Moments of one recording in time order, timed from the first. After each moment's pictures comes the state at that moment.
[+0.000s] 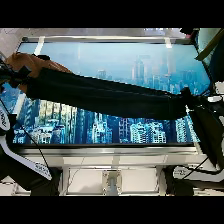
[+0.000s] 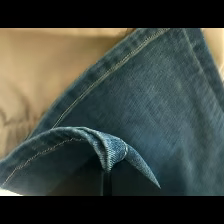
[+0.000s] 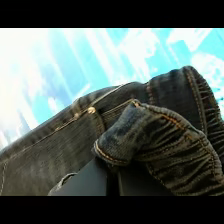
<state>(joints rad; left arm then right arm) 0.43 -1.88 1.89 1.25 -1.10 -1.73 -0.46 -1.41 0.93 -0.76 0.60 1.41</state>
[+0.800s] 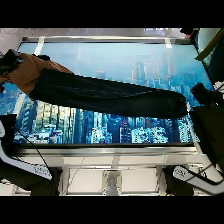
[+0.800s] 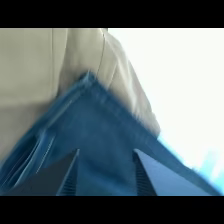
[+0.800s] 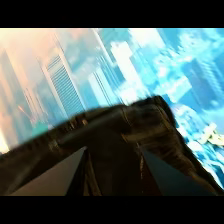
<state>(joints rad) 0.45 -1.72 1.94 1.14 -1.16 -1.57 -0.56 -1.20 0.96 -1.02 0.73 1.47</state>
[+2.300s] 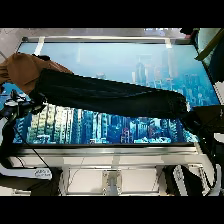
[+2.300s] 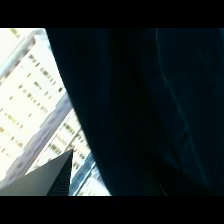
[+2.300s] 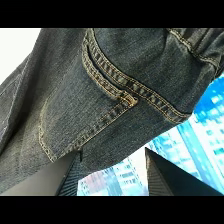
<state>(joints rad) 0.46 -1.54 0.90 0.57 -0.53 -1.20 -0.67 -0.69 0.33 -0.61 0.77 1.13</state>
